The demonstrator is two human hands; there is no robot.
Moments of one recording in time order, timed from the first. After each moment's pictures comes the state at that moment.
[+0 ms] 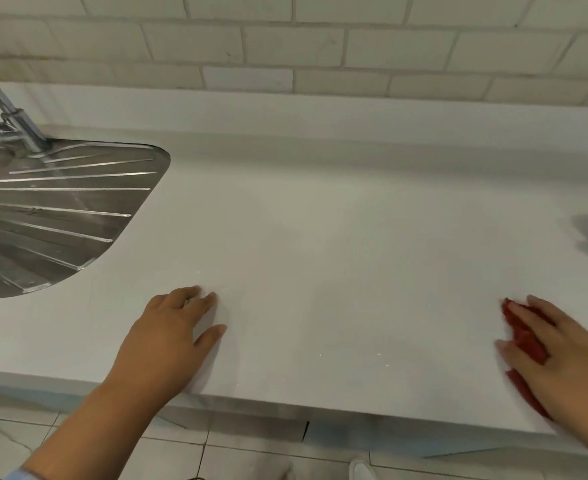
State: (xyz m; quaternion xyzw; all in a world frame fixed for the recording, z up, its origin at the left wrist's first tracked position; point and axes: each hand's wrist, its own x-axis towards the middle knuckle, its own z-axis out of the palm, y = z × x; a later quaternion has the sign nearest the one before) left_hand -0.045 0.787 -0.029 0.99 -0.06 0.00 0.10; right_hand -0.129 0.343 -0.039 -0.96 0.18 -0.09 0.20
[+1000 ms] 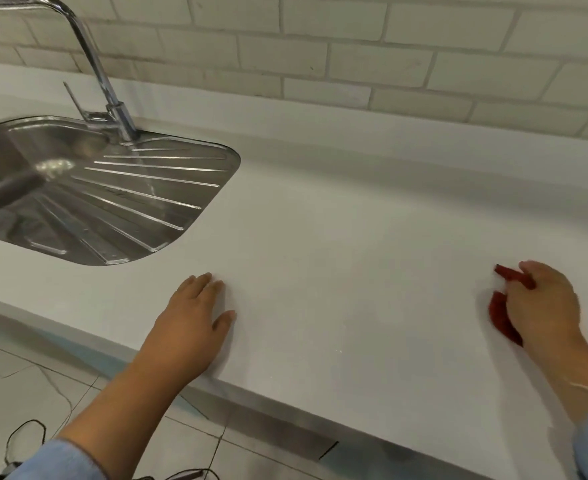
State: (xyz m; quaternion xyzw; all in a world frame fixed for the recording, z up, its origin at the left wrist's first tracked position) left_hand -0.045 0.828 -0.032 0.99 0.04 0.00 0.17; right_hand 0.020 0.397 -0.032 -0.90 0.24 -0.11 0.34
